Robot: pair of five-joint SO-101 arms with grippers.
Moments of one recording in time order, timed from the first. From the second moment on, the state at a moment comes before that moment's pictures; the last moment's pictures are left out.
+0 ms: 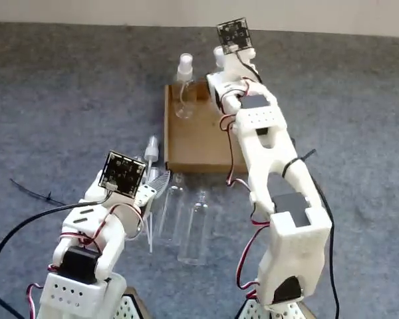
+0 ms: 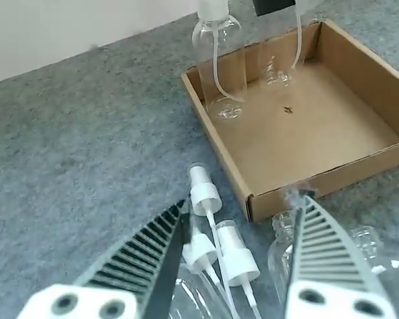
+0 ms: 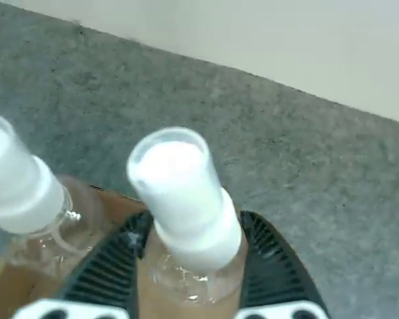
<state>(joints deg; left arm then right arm) 9.0 -88.9 79.7 45.2 -4.0 -15.0 20.6 -5.8 23.1 9.6</state>
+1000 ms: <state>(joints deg) 9.0 -88.9 79.7 45.2 -4.0 -14.9 21.5 -6.2 28.8 10.6</state>
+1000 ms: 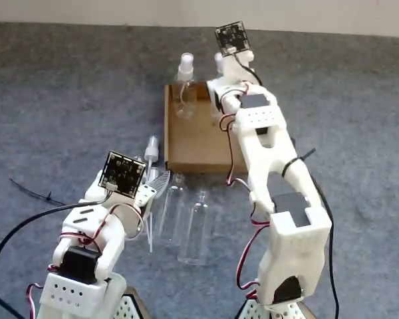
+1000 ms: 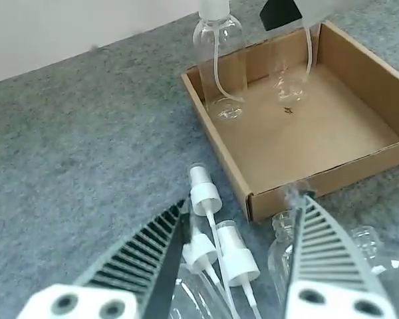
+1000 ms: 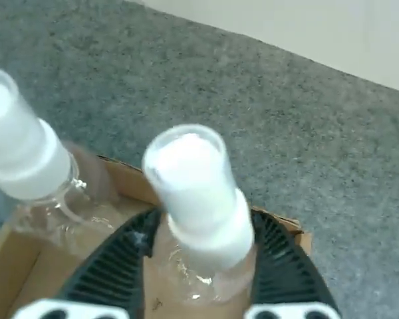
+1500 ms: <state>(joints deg) 9.0 -88.9 79.7 45.2 -4.0 -14.9 21.6 -7.4 29.8 10.6</state>
